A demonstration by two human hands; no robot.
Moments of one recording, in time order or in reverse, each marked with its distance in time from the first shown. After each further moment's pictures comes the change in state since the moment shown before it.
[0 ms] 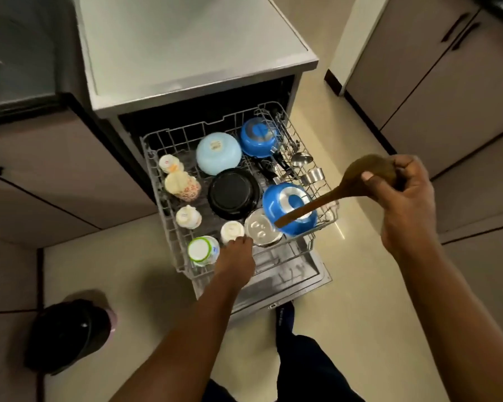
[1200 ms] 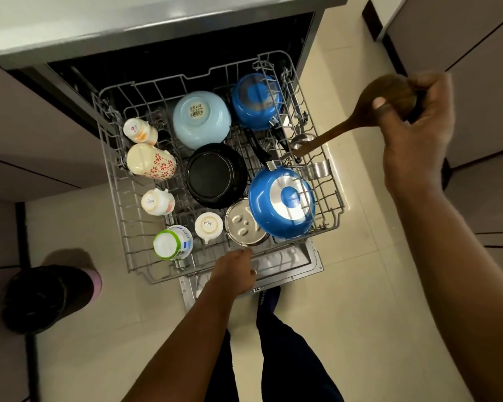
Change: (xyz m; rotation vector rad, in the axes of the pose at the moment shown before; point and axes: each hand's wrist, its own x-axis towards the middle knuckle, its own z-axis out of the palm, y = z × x) left_hand 0.075 0.036 0.061 -0.258 -0.279 -0.101; right_hand 0.181 0.071 0.029 -0.257 0.004 -0.239
